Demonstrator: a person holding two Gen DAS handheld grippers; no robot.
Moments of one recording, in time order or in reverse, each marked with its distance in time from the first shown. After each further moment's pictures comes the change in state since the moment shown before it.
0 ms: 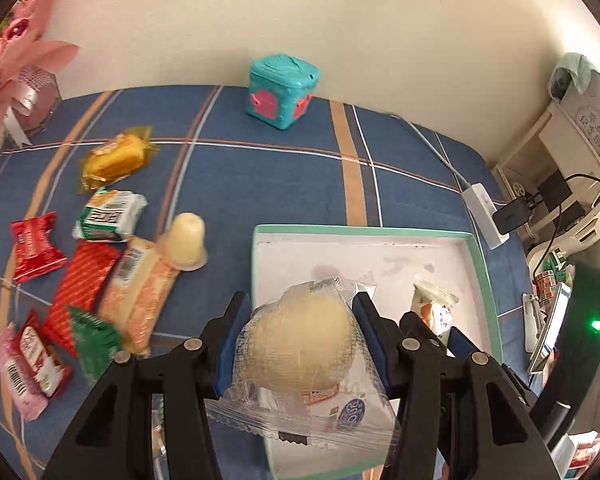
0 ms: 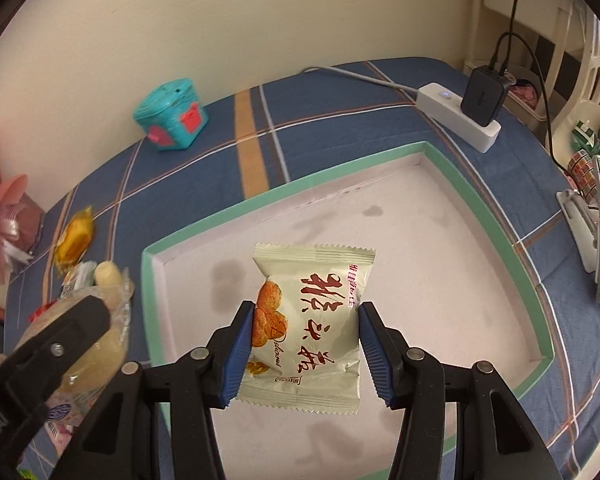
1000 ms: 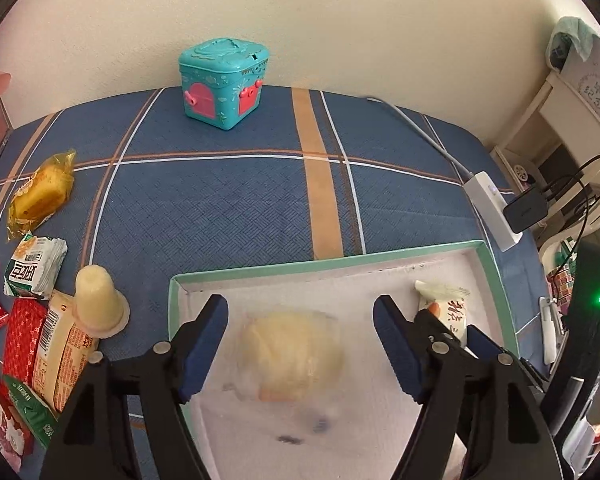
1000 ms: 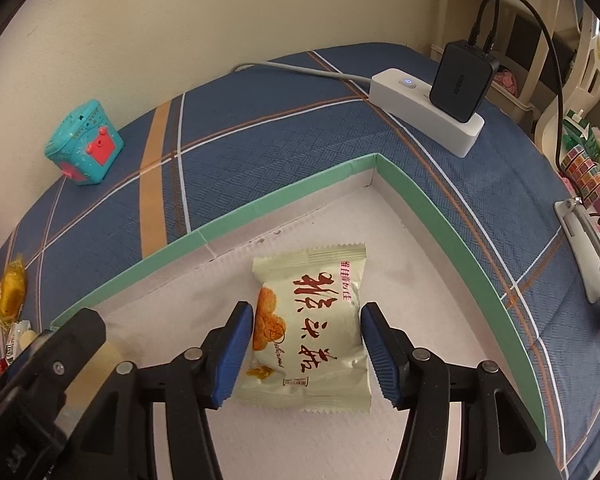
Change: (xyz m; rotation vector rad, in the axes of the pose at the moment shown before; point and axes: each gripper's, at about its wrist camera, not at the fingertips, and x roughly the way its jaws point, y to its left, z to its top) left arm 0.061 -0.039 0.027 0.093 0.003 -0.022; right arm 0.059 -0.042 0.038 0.060 0.023 -0.090
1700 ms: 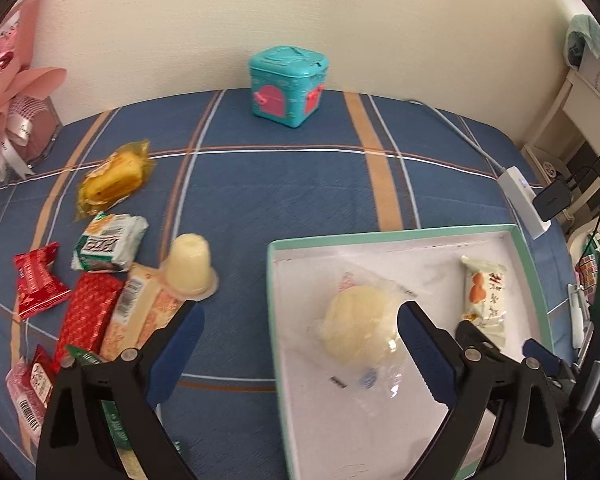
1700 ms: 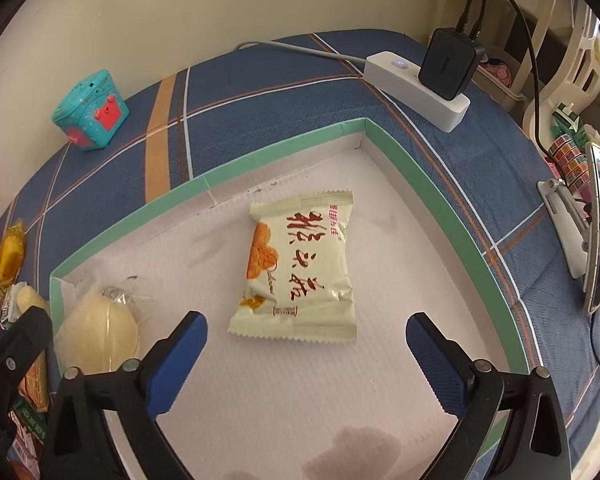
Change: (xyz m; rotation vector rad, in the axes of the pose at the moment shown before) left arm -0.034 0.031 -0.029 -0.010 -0.021 0.159; right arm -0.020 -0.005 -0.030 -0.042 0.051 -0.034
